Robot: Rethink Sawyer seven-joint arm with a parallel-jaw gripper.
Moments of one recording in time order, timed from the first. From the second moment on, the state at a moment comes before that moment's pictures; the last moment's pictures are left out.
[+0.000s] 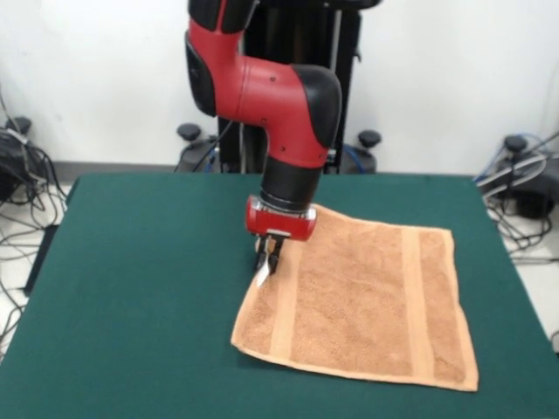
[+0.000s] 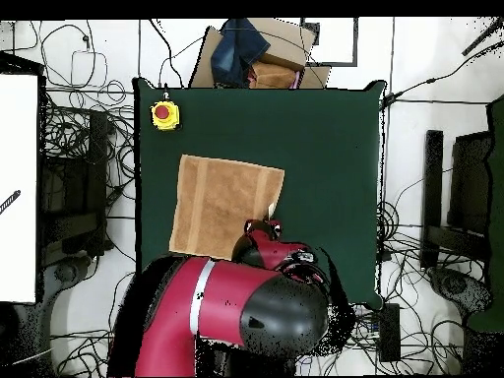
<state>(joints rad) -0.13 -0.07 -0.22 1.64 -0.18 -0.34 1.77</state>
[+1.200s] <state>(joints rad) 0.12 0.03 -0.48 1.61 0.00 -0.34 1.77</state>
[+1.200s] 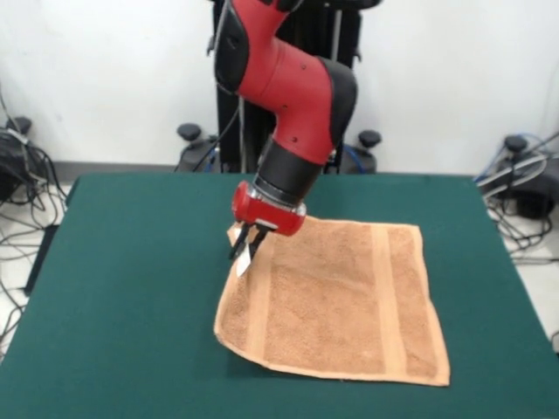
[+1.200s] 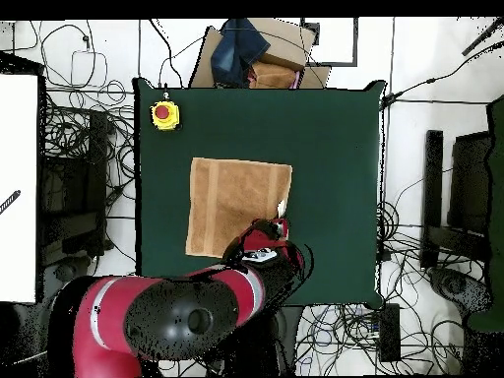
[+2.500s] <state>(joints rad) 0.09 0.04 -0.51 1.60 0.01 -0.34 1.77</state>
